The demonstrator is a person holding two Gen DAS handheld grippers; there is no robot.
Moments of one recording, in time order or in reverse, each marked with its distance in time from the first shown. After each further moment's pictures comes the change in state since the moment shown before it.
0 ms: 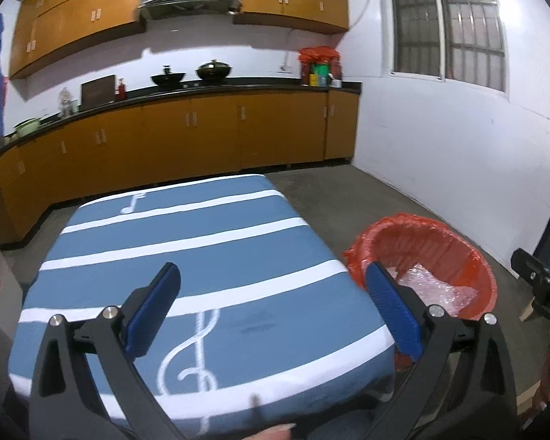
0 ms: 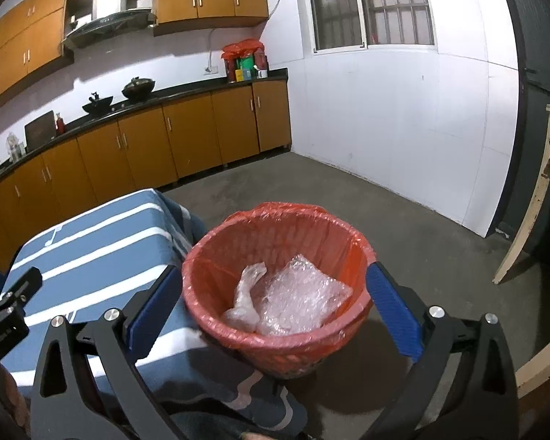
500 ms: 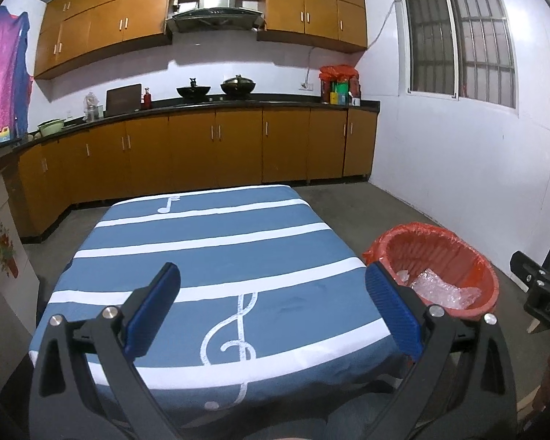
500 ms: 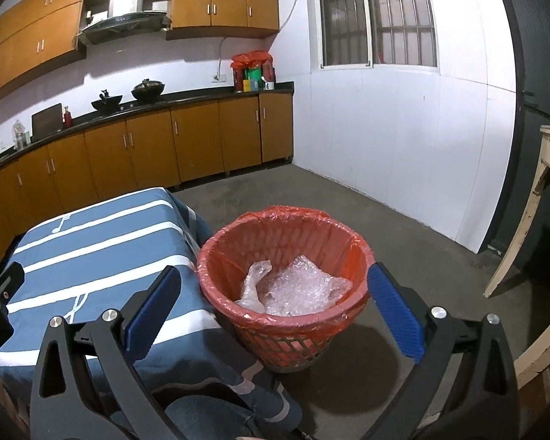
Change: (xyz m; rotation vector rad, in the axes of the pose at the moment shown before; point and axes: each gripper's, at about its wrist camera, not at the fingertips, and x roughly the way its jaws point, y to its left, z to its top) left arm -0.058 0.029 -0.022 -0.038 -0.071 0.060; right arm -0.038 0.022 -0.017 -0.059 -0.061 -0.017
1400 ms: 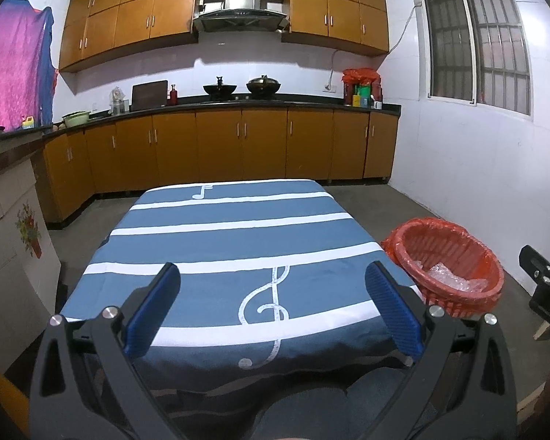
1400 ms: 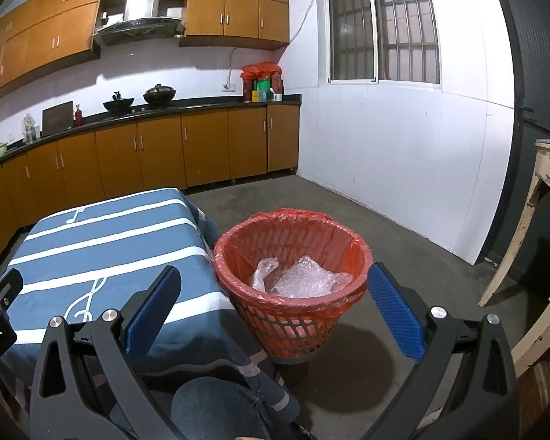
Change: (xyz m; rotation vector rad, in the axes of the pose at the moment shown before) left arm -0.049 0.025 -0.028 -0.038 -0.003 0.078; right arm -0.041 0.012 -0.020 -0.040 -0.047 0.008
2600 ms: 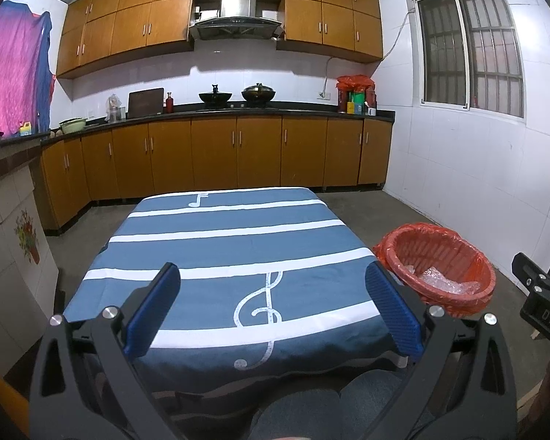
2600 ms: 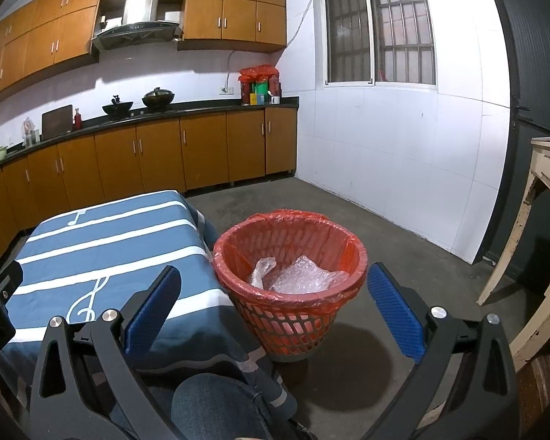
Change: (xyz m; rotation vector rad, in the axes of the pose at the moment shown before) left arm -0.011 -0.005 0.003 0.005 -0.025 -0.018; right arm -0.012 -0.003 -0.002 0.008 -0.008 -0.005
